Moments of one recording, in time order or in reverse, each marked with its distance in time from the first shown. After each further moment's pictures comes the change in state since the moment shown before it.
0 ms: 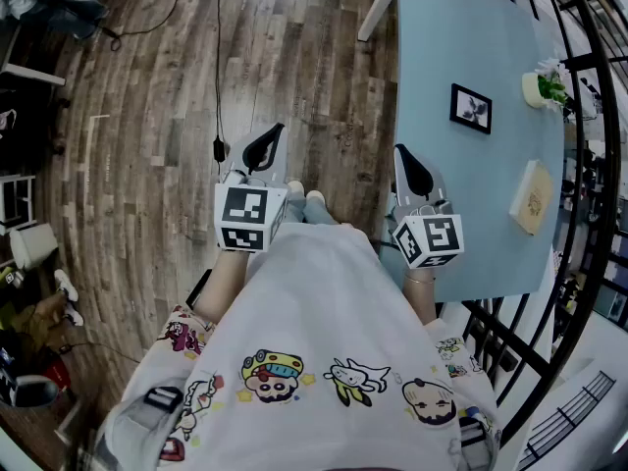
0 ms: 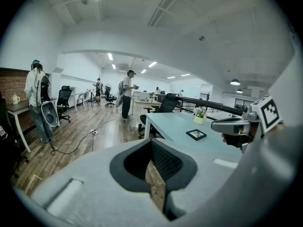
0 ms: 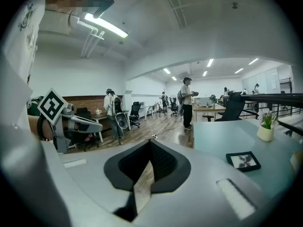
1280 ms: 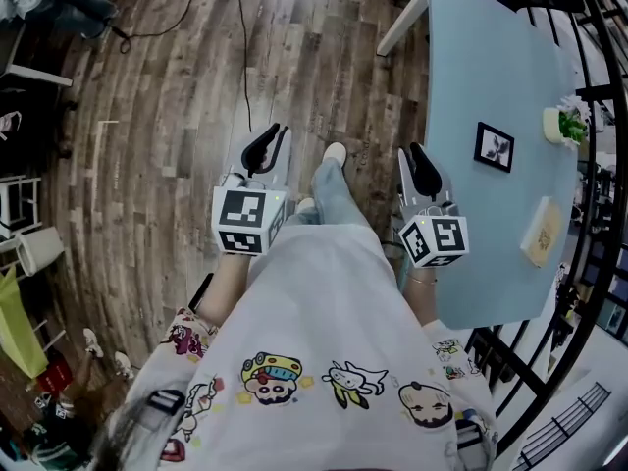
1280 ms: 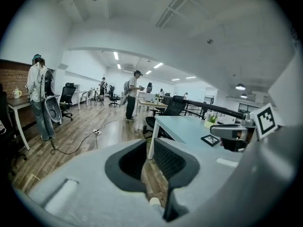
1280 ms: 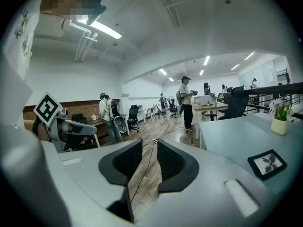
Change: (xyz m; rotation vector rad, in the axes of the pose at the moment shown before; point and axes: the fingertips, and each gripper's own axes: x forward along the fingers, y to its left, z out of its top) left arm 0.044 0.099 0.019 -0.056 -0.021 0.023; right arm 0.110 0.001 0.014 0.063 -0.037 -0.007
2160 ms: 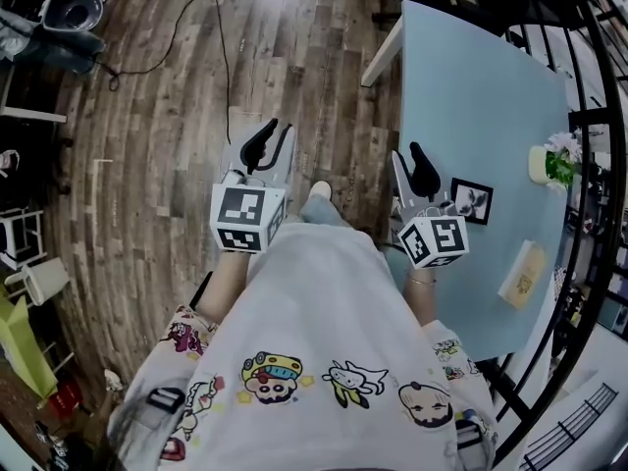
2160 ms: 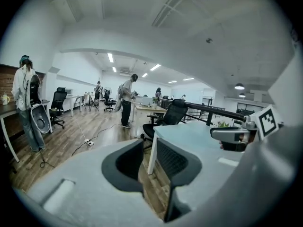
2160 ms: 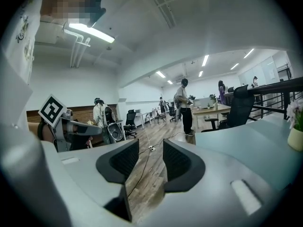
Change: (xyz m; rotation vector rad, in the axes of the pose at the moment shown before) left arm 0.164 -0.006 0.105 0.040 -0.040 -0.030; right arm 0.104 -0.124 0.073 0.025 -0.049 0.019
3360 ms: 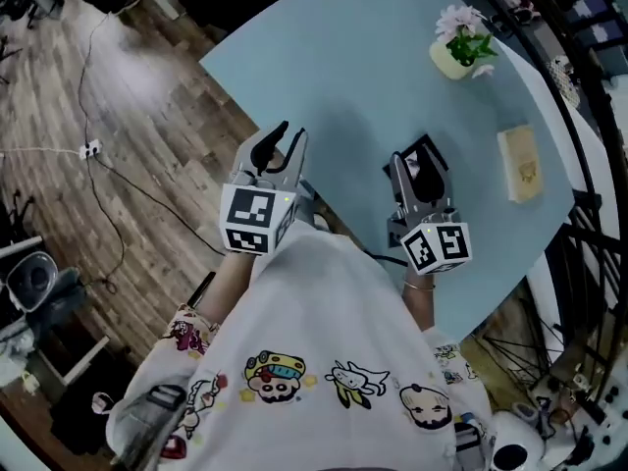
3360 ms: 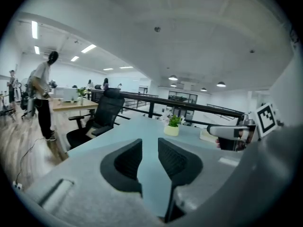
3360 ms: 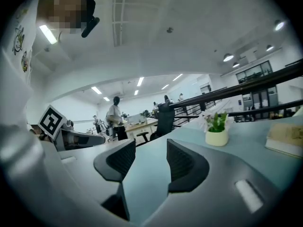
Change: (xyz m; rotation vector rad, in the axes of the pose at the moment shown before) left arm 0.250 -0.233 0.073 0.317 0.141 -0.796; right arm -0.105 -0.210 0.035 0.260 -0.230 -0.789
